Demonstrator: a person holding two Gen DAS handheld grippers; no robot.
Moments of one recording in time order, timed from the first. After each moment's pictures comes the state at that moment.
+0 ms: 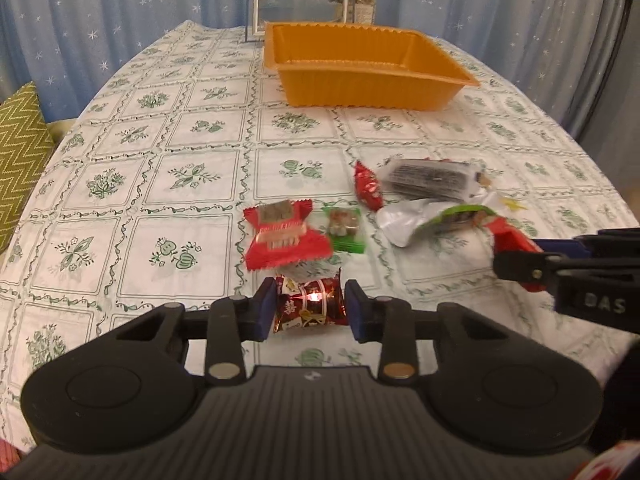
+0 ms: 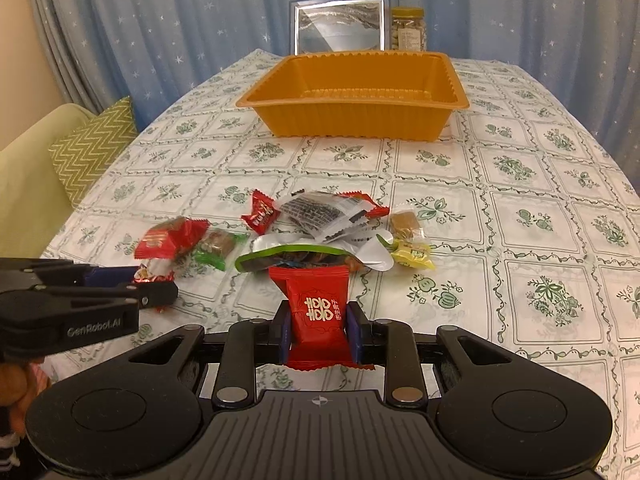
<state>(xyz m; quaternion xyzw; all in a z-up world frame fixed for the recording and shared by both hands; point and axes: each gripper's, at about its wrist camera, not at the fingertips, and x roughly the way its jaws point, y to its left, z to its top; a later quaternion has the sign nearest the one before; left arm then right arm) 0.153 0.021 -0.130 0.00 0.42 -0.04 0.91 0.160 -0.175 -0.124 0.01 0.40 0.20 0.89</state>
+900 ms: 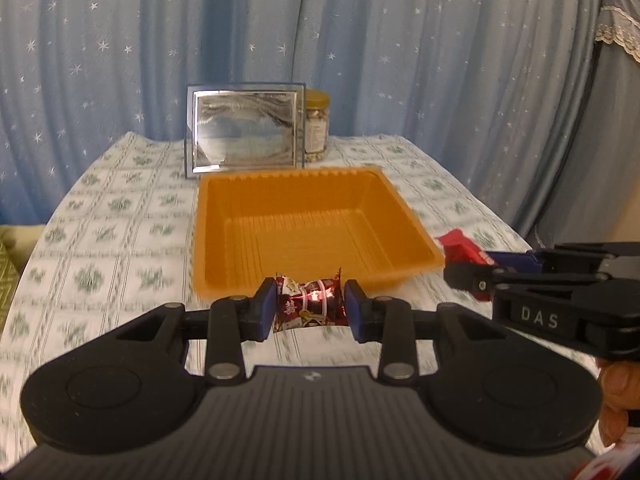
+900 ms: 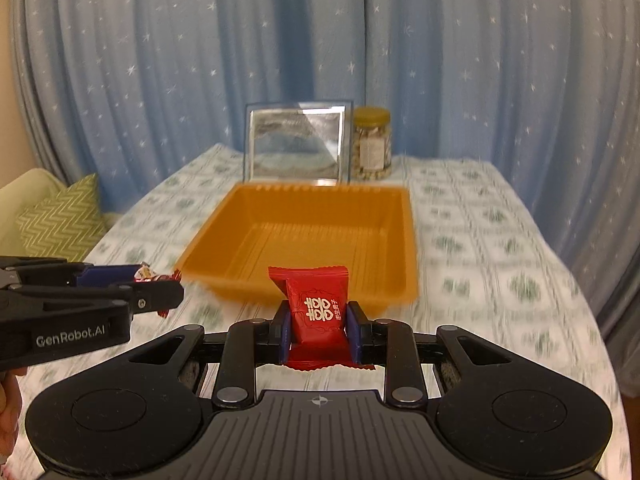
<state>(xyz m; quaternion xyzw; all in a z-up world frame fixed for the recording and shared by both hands) 0.306 -0.014 -0.034 -0.01 0.32 -0.10 0.94 0.302 -0.194 -0.034 0.01 0.31 0.16 0.94</state>
